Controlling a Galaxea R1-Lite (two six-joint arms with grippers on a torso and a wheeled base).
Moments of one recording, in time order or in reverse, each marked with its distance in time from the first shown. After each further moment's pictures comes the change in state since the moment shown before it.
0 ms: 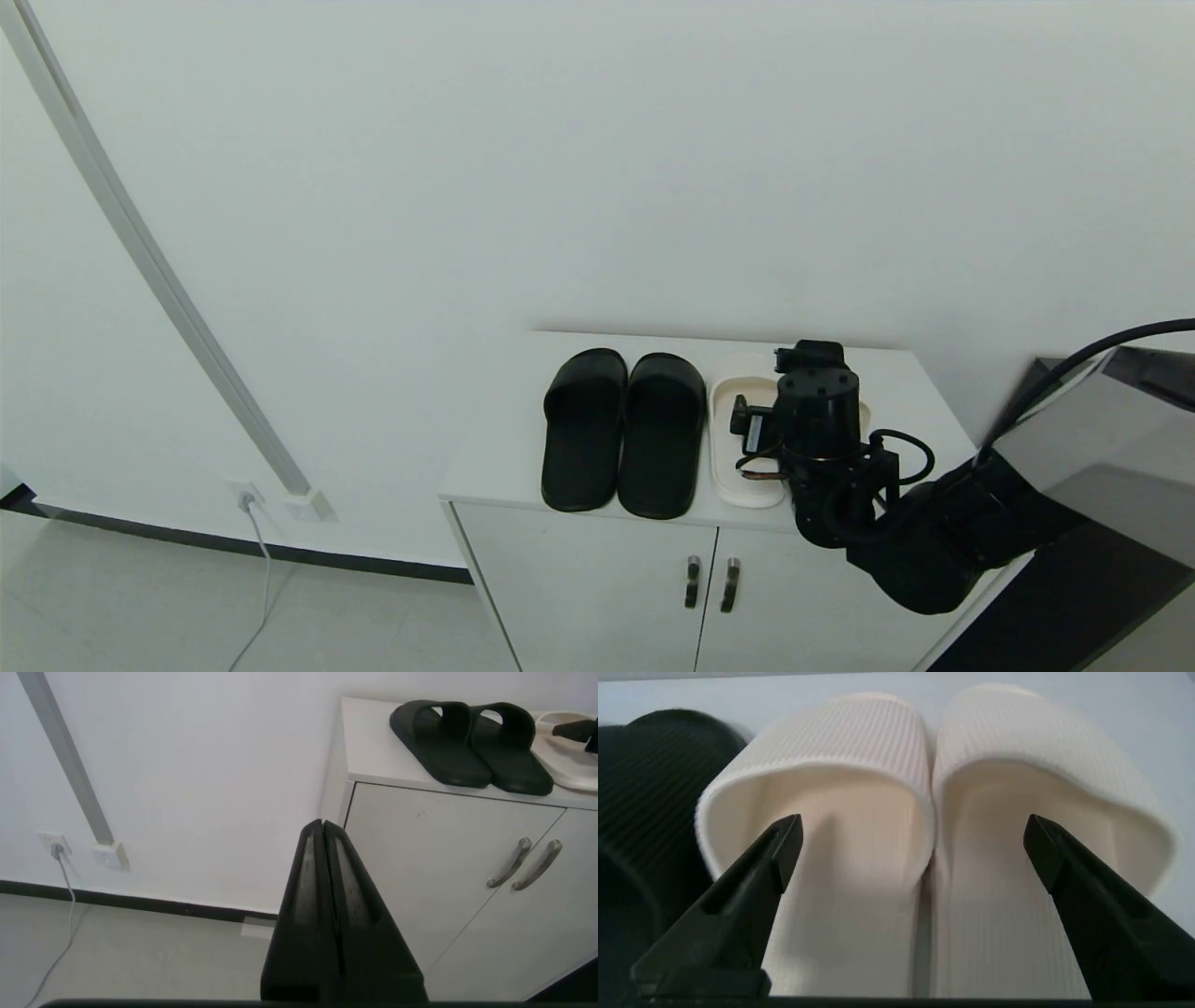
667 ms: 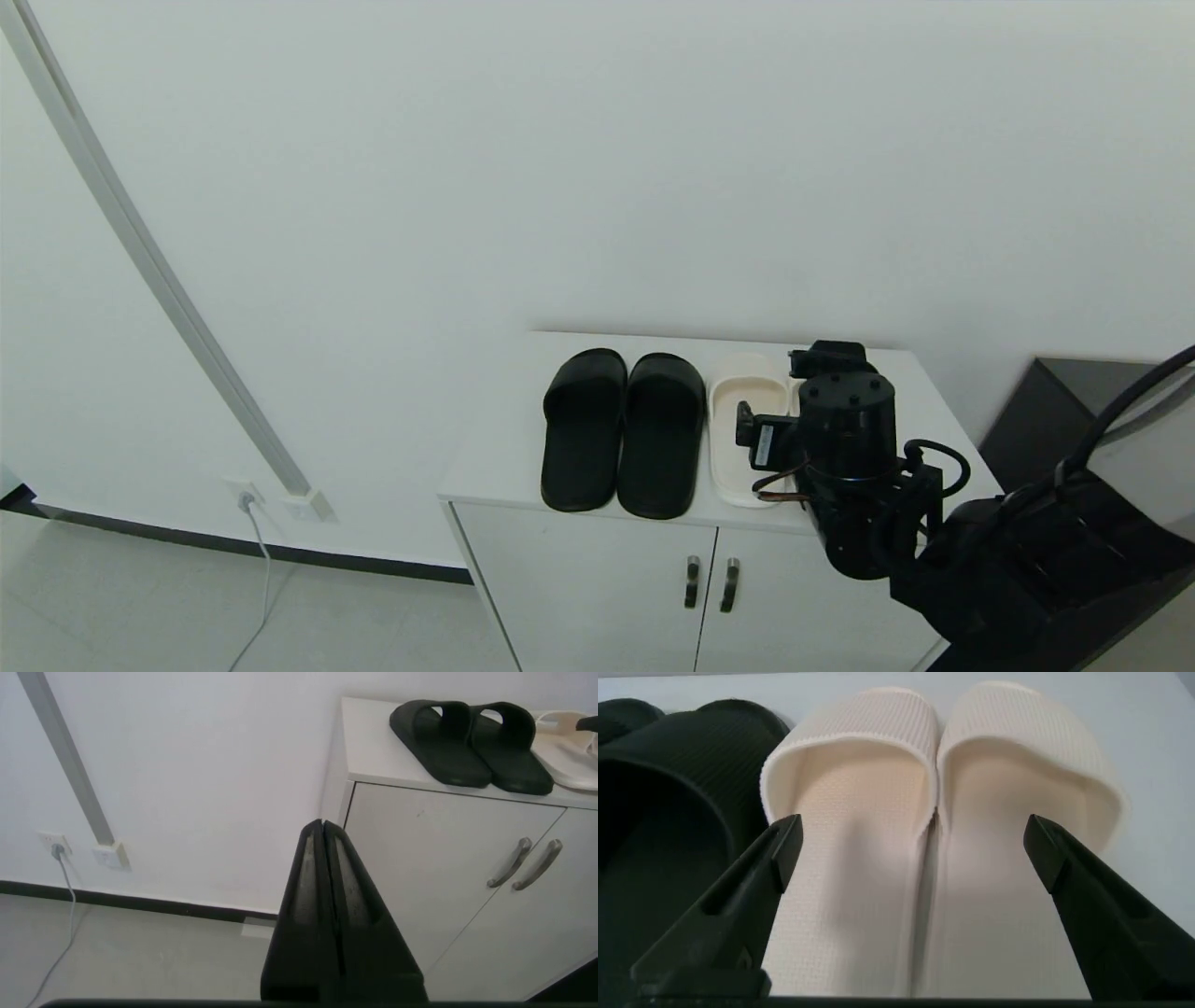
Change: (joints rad) left arm 0.000 0.000 0.000 0.000 0.000 0.001; right arm 0.064 -0.125 0.116 0.021 -0.003 0.023
